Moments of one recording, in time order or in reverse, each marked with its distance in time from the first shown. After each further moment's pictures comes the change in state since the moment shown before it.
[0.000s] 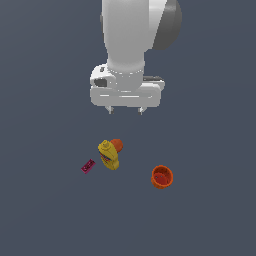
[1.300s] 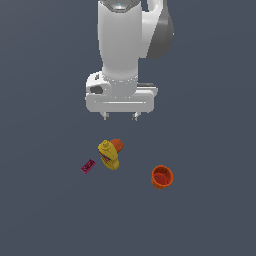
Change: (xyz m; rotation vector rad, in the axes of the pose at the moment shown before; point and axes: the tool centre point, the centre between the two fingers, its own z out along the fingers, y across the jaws) arm 0.009 0.017 0.018 -0.023 0.040 -0.055
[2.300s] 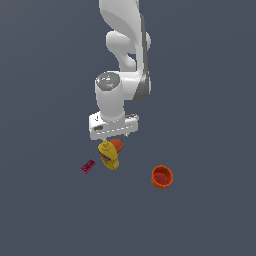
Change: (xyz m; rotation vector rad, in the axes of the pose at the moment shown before) arm -0.030 0.025 0.163 0.038 -0.012 -0.243
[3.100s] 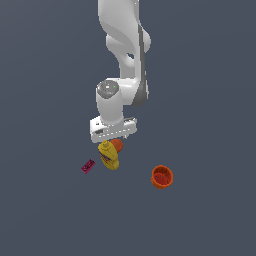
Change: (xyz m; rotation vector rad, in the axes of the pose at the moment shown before) arm -0.010 0.002 0.031 0.003 0.000 -0.035
